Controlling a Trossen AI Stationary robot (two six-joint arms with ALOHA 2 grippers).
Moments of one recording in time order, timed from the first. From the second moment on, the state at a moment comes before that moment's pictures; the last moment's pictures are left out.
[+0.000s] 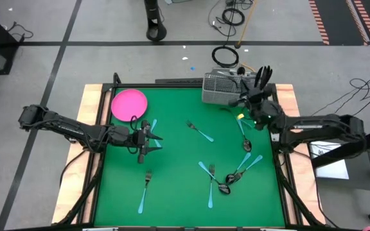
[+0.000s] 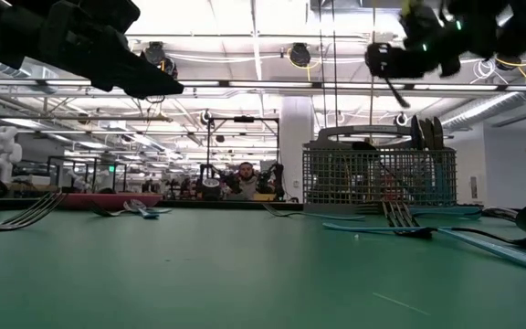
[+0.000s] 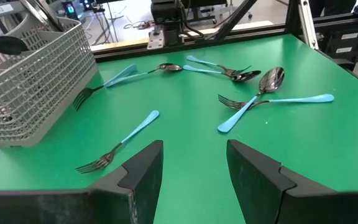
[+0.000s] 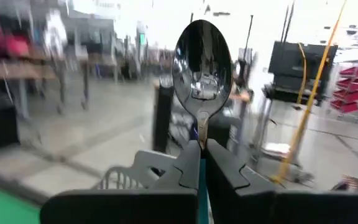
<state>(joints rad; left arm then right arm) -0.15 0.99 0.34 0.35 -0.11 0.11 -0.26 0.99 0.42 0.76 0.97 -0.22</state>
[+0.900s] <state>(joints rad) -0.09 0.99 0.34 0.41 -0.08 0.17 -0.63 1.38 0.23 1.38 0.60 -0.38</state>
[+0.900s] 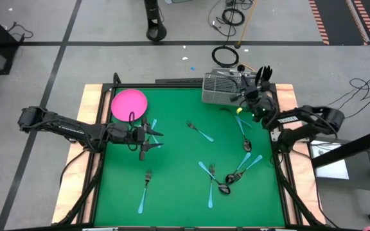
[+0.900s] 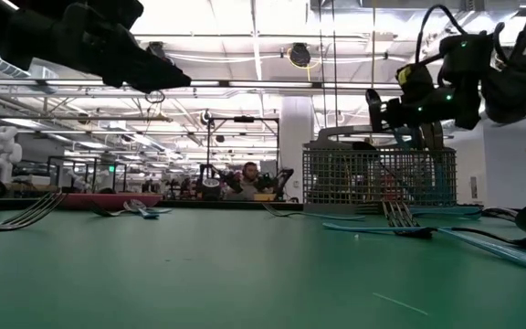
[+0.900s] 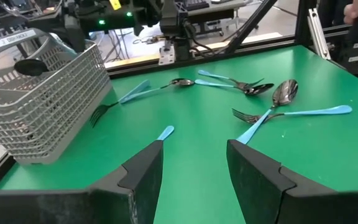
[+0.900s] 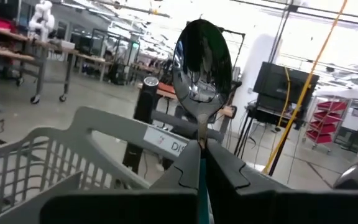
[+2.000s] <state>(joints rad) -0.09 0.99 0.34 0.38 -0.08 0.16 -0.58 1.40 0.23 1.42 0.66 -0.28</state>
